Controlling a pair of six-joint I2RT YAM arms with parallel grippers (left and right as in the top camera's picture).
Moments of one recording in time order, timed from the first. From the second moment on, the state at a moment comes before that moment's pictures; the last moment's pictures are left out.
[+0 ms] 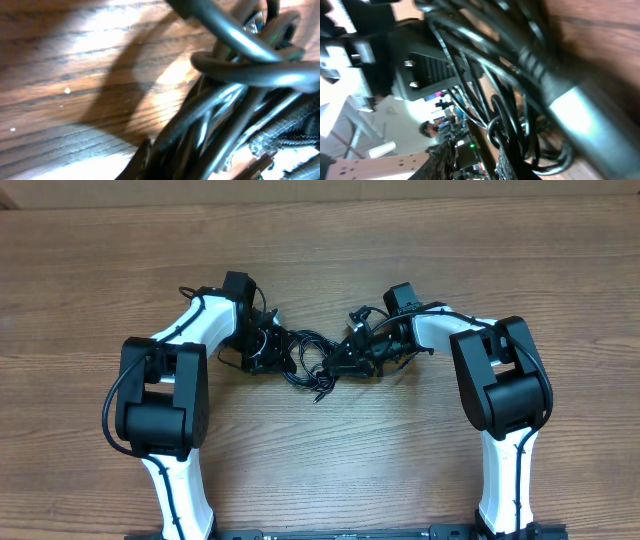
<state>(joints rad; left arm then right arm) -0.15 2.13 1.39 -0.88 0.59 -0.23 0.30 2.26 1.34 -0.54 -1.24 0.33</state>
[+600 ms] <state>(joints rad) -0.16 2.11 1.40 -0.86 0.50 -0.25 0.28 2.24 1.34 -0.57 -1.11 0.28</state>
